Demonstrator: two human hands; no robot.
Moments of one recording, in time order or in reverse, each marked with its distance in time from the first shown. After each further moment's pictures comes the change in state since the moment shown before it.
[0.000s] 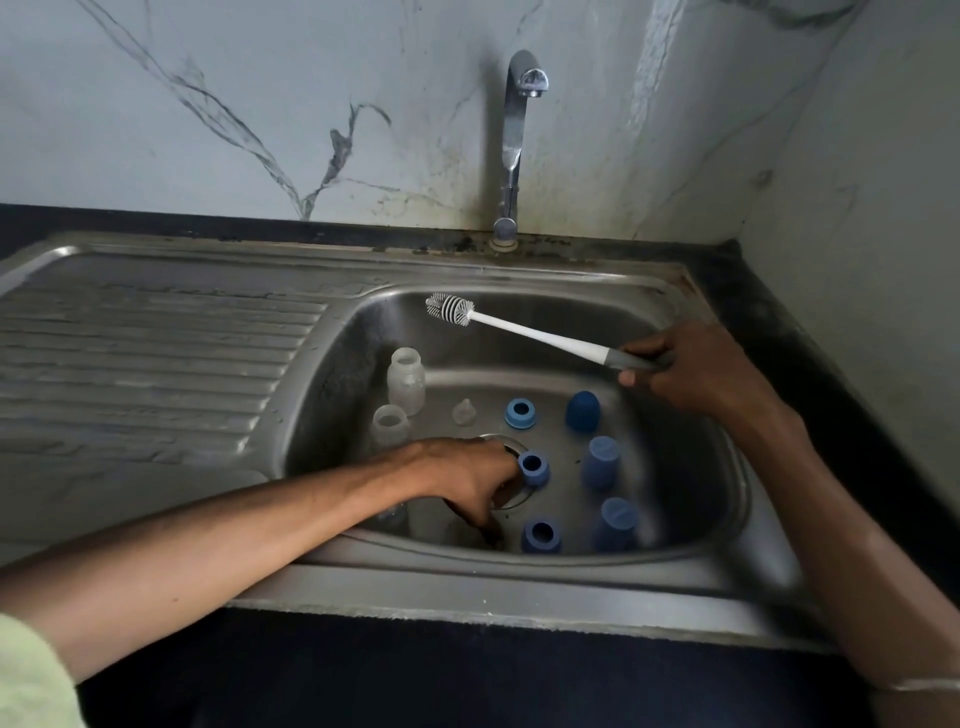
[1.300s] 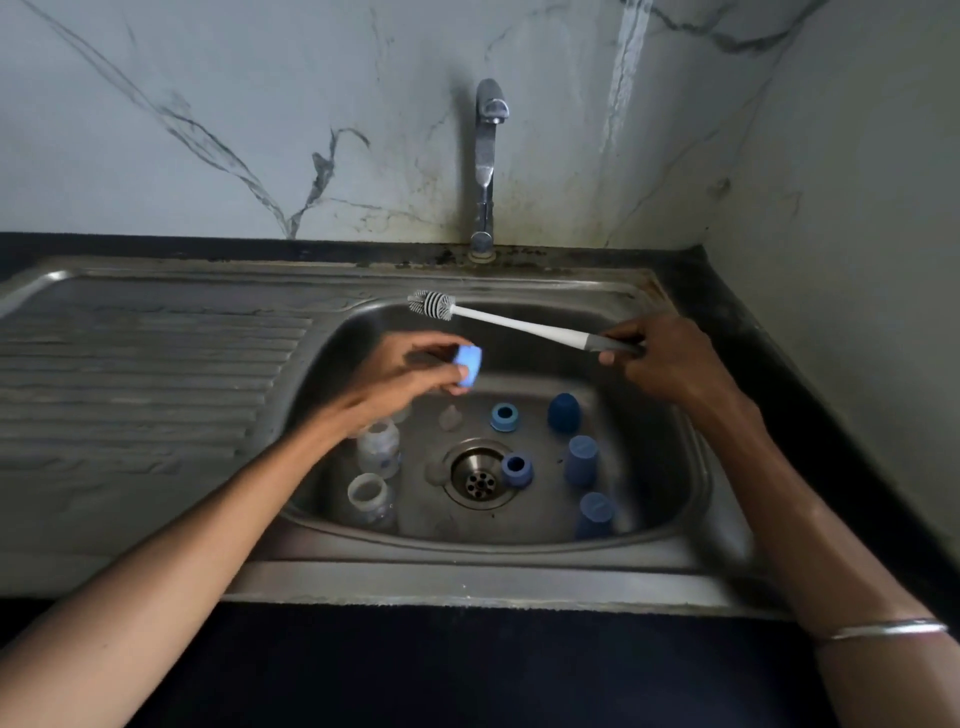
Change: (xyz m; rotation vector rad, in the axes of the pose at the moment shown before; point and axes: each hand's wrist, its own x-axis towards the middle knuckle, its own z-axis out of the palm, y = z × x) left_hand -0.038 -0.050 -0.062 -1.047 0.599 0.077; right_hand -0.003 0.004 -0.006 0.086 0.099 -0.022
